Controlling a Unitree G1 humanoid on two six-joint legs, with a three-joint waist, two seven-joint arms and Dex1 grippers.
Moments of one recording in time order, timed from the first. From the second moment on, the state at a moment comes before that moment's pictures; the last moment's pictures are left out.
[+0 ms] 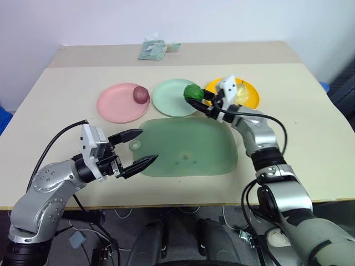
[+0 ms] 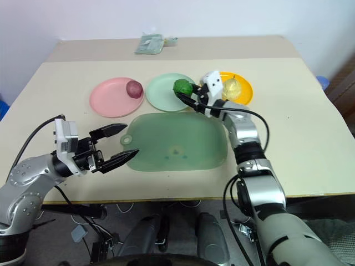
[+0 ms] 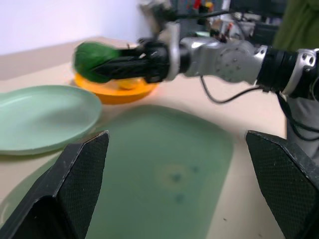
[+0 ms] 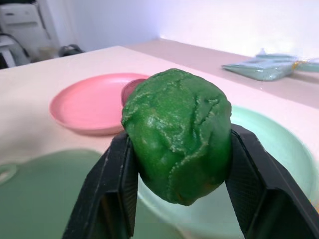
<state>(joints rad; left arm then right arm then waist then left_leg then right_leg) -0.01 0.63 0.20 -0.52 -0.72 0.42 -0.83 -0.96 -0.21 0.00 0.87 0.20 -0.05 0.79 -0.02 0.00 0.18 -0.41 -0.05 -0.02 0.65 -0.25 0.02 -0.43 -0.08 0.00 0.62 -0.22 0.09</state>
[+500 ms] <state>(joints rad) 0.03 0.57 0.18 -0.61 -0.67 0.42 -0.64 -1.11 -0.17 -0.08 1.24 0.13 -0.27 0.60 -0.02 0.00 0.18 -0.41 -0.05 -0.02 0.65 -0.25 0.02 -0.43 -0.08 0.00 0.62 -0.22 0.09</state>
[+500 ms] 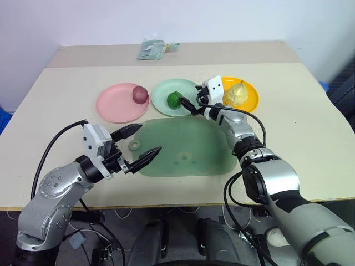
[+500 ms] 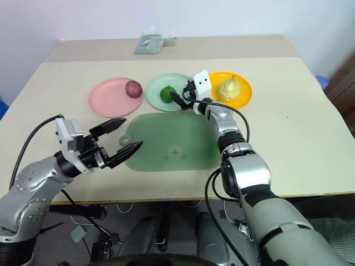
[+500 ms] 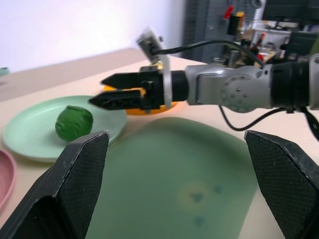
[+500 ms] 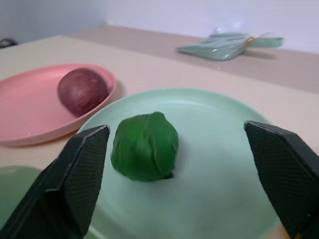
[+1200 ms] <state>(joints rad) -0.09 0.45 0.11 -0.41 -0.44 0.36 -0.49 -0.19 -0.61 -0.20 -0.04 0.36 0.28 0.86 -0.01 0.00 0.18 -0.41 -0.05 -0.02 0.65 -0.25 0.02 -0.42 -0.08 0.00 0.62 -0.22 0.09</state>
